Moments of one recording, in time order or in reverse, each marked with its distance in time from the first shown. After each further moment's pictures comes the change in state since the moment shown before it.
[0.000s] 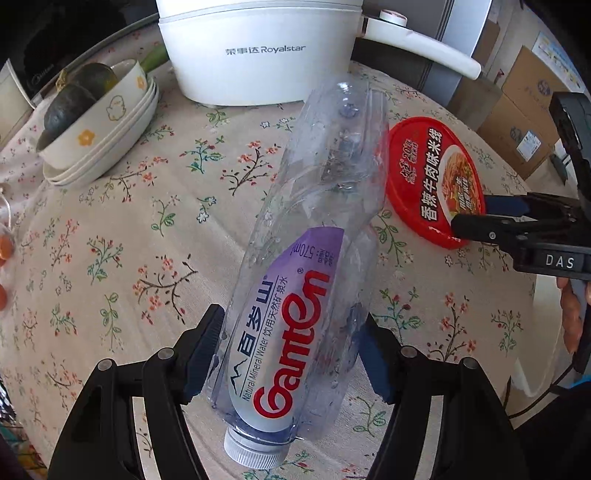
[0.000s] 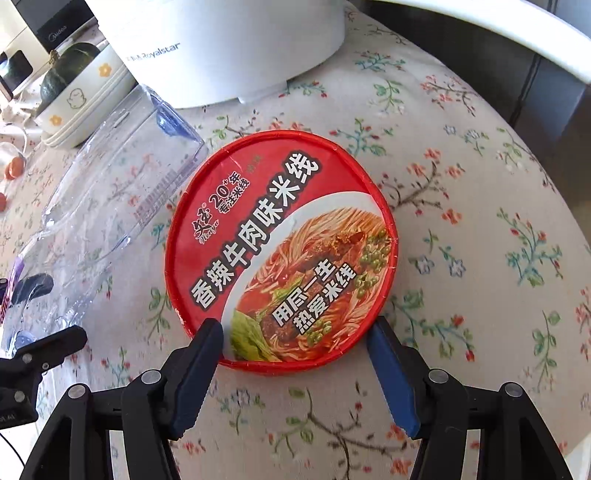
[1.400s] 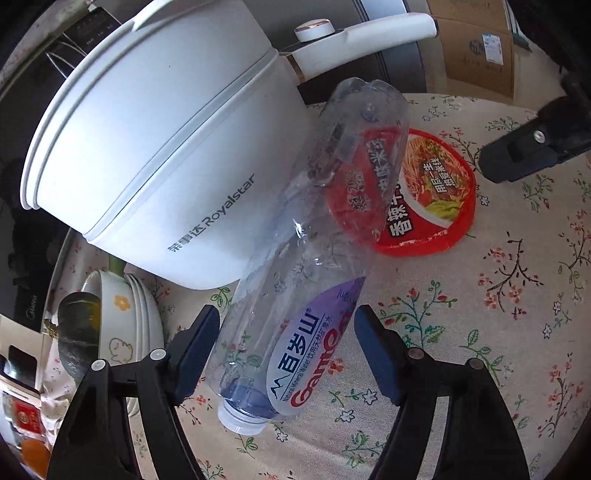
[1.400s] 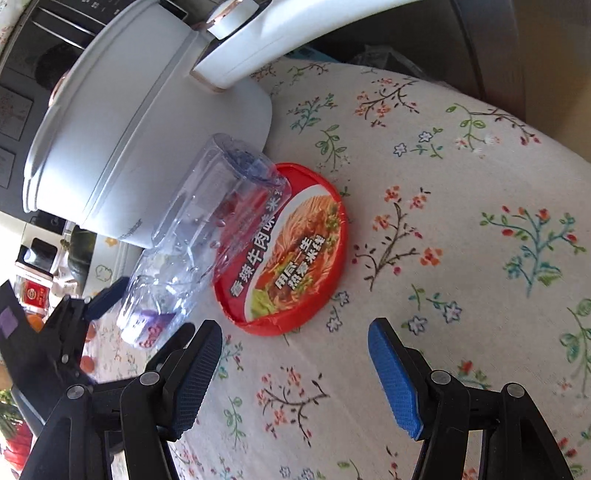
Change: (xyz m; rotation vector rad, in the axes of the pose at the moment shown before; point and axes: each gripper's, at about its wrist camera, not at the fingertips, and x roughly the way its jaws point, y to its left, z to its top) left arm 0.026 -0.046 0.085 0.534 -0.200 0.253; right arm -0.008 -0.073 0.030 0.484 -0.134 0.305
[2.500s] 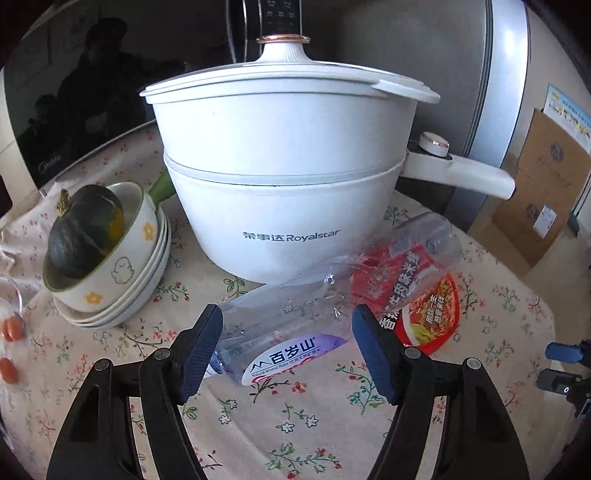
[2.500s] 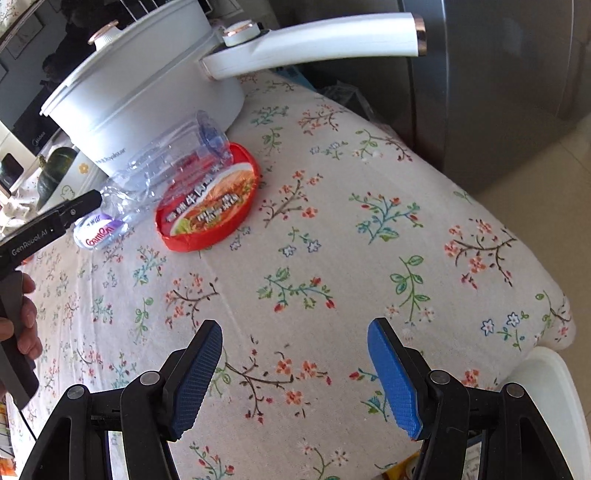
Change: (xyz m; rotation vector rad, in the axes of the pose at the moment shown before) left arm -0.037 0.053 -0.011 -0.588 -0.107 -0.077; right arm -0.075 -0.022 -0.061 -0.285 -0.054 -0.259
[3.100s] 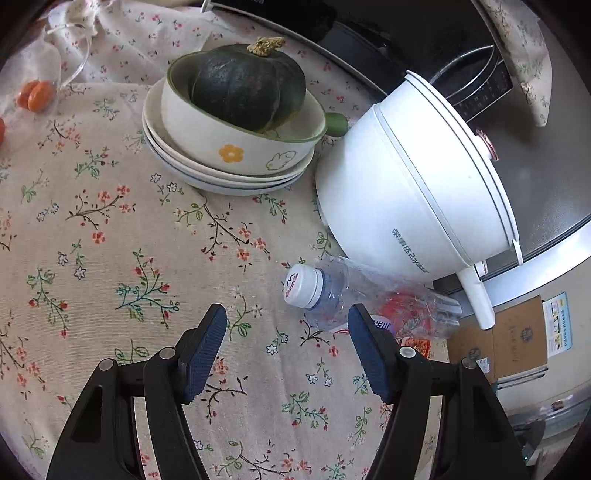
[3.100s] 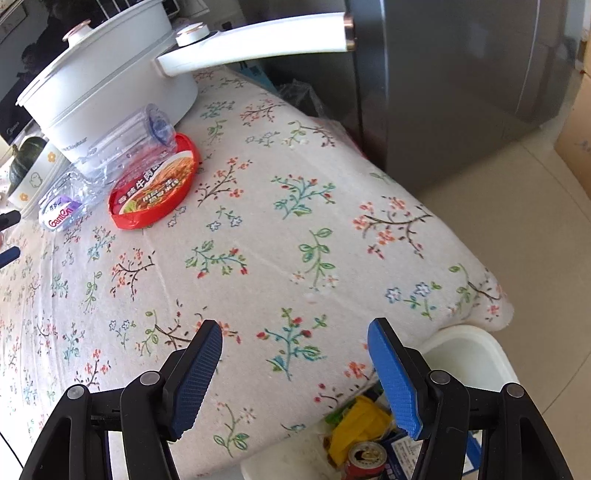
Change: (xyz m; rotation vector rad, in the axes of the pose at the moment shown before) left arm -0.011 0.134 -0.066 -0.776 0.101 -0.213; right arm -0.021 -0.025 -0.016 -0.015 -0.011 -0.099
